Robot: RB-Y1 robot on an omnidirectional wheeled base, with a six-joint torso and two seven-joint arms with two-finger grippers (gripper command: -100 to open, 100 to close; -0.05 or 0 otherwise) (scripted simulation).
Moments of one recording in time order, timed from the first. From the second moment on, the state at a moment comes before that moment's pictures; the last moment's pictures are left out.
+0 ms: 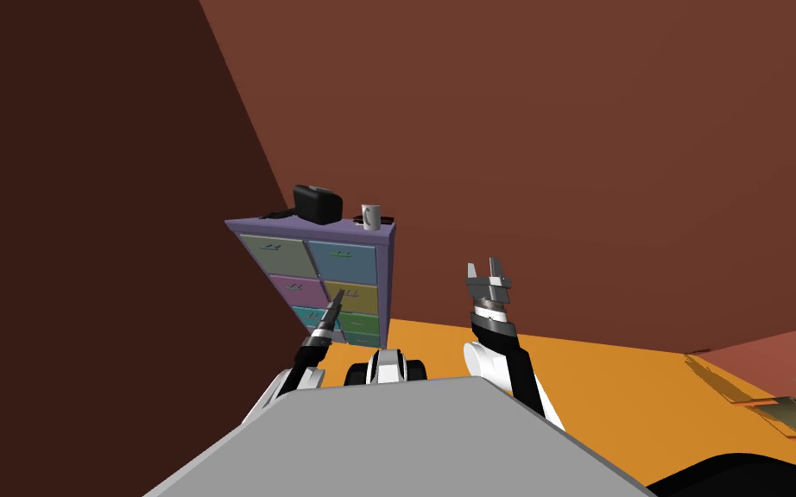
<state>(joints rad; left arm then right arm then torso) 0.39 0.13 -0.05 -1.66 -0.11 -0.50 -0.18 0.51 0.01 -0.07 -2.37 -0.07 -0.42 -0.12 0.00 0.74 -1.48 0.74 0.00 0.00</state>
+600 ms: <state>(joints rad) 0.37 0.02 -0.05 -1.56 -0.12 -0.50 -0.19 0.51 0.01 -0.07 -2.37 -0.07 -0.42 -0.12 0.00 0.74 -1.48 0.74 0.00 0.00</state>
